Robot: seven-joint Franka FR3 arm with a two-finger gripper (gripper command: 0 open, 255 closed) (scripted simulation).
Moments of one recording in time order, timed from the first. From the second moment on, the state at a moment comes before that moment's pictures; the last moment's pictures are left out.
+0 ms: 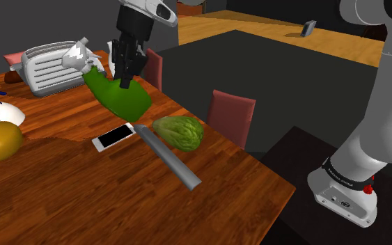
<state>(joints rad) 0.01 0.36 0.74 -1.46 0.19 2.05 2.17</state>
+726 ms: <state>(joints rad) 0.00 0.37 0.74 -1.60 0.21 2.19 2.12</state>
